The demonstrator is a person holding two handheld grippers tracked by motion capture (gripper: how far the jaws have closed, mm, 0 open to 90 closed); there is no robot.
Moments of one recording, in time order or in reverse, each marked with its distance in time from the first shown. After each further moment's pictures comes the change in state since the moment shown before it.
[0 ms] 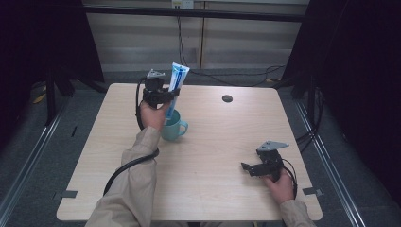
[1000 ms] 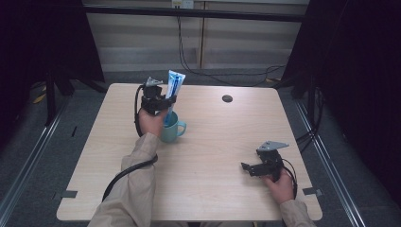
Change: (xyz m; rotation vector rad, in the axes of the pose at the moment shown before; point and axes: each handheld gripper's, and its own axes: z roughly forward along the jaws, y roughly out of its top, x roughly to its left) left arm 0.006 -0.024 0.001 0.020 0.040 -0.014; right arm 0.000 0.000 0.000 -0.003 0.000 -0.005
